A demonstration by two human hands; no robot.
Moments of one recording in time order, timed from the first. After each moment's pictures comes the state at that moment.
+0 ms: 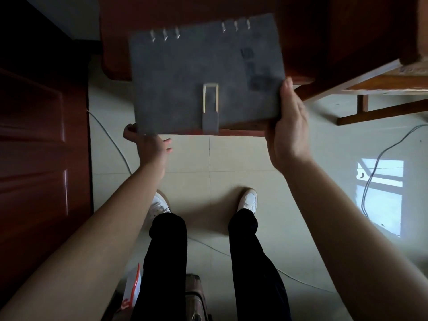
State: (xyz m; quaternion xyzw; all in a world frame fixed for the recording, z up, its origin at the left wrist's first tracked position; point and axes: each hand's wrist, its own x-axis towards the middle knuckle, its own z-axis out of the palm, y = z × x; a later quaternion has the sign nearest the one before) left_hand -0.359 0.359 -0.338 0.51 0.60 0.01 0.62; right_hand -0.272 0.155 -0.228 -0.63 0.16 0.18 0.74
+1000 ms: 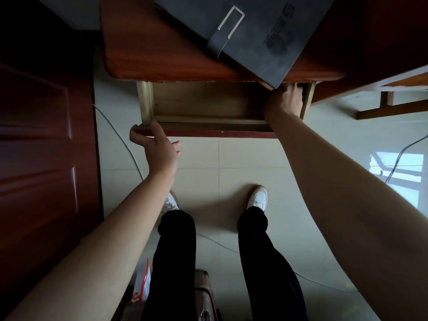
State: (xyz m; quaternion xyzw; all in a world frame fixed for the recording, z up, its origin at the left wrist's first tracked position) left_hand -0.361 0.362 -0.347 0.58 0.56 0.01 0.59; right_hand -0.196 0.164 -0.353 -0.97 0.09 0.18 0.13
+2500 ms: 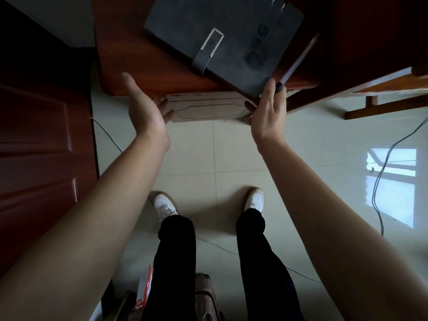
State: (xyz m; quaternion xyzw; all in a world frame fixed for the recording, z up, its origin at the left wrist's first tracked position) left_hand -0.271 0.379 -0.281 0.45 0.58 0.05 0.68; right_hand -0.237 0.191 -0.273 -0.71 0.26 0.12 0.64
